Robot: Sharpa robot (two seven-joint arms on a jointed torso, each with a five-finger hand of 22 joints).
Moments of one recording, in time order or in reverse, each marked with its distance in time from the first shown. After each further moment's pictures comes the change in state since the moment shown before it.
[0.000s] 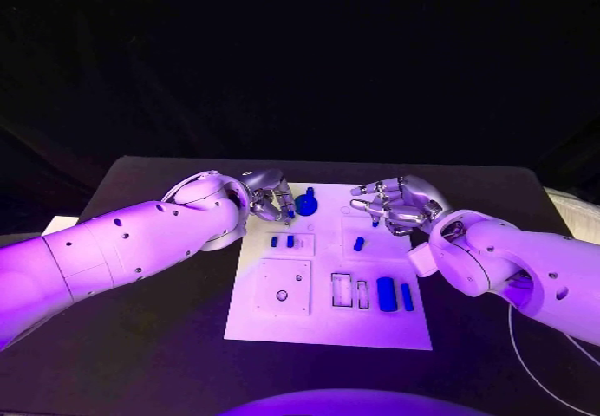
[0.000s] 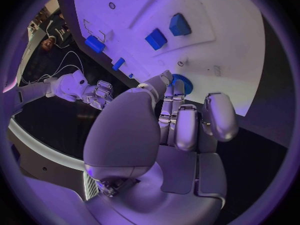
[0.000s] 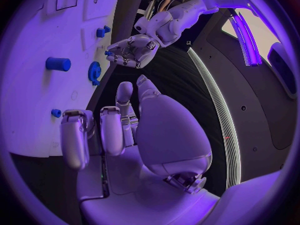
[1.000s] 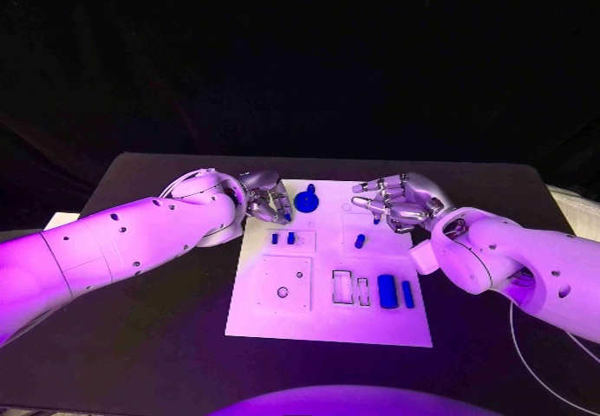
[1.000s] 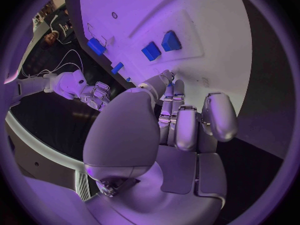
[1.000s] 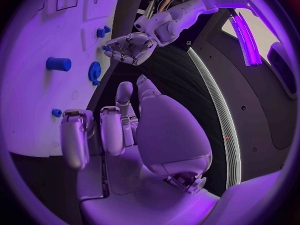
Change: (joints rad) left arm -0.001 -0.003 -0.001 -0.017 0.042 0.068 -0.007; left_hand -0.005 -0.005 0.000 0.000 0.000 0.001 -0.001 0.000 -0.002 0.003 0.003 -0.006 0.000 0.000 0.000 0.000 -0.002 0.002 0.000 0.000 0.000 0.005; right arm 0.000 -0.001 0.000 0.002 0.000 0.001 0.000; right_hand 0.000 0.000 0.000 0.000 0.000 0.000 0.000 0.000 0.000 0.000 0.000 0.000 0.000 0.000 0.000 0.000 0.001 0.000 0.000 0.000 0.000 0.000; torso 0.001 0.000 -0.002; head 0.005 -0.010
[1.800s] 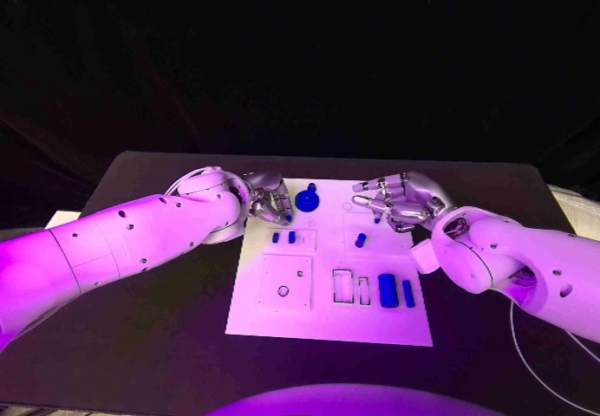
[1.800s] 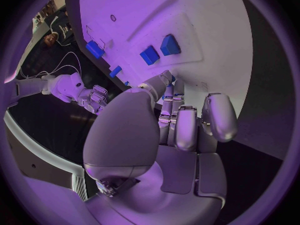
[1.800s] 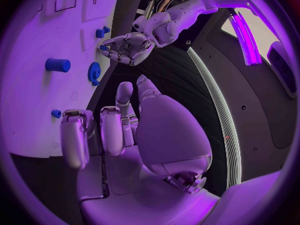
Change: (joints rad) left arm 0.001 0.021 0.001 -0.022 -0.012 0.039 -0.025; left_hand -0.004 0.004 0.003 -0.003 0.000 0.007 0.000 -0.002 -0.003 0.006 -0.006 -0.005 0.000 0.000 0.000 0.000 -0.001 0.000 0.000 0.000 0.004 0.004; right arm 0.000 -0.001 0.000 0.002 0.006 0.000 0.000; right_hand 0.000 0.000 0.000 0.000 0.000 0.000 0.000 0.000 0.000 0.000 0.000 0.005 0.002 0.000 0.000 0.000 0.001 0.000 0.000 0.000 0.000 0.000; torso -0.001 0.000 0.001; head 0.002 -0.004
